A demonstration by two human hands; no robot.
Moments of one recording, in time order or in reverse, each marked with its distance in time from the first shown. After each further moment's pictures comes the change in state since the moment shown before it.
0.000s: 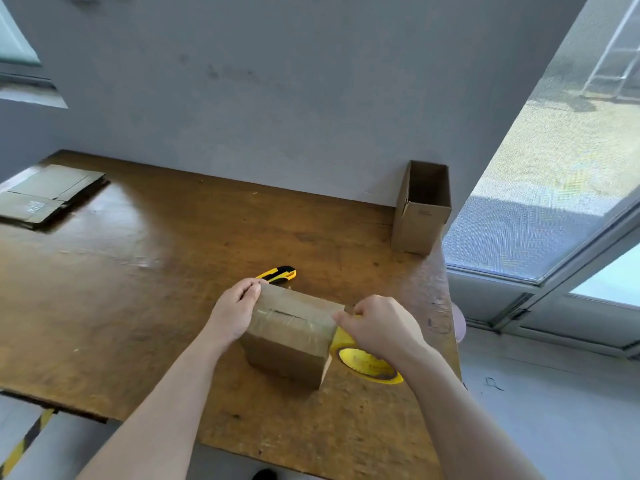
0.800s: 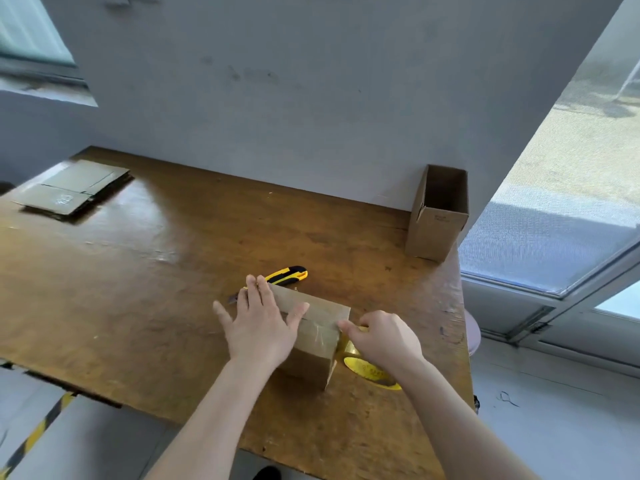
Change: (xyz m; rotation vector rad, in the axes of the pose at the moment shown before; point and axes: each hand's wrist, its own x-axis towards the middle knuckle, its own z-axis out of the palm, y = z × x) left_hand -0.040 0.031 0.030 0.981 0.075 -0.129; right_hand 0.013 0.014 0.029 -0.004 -0.003 -0.007
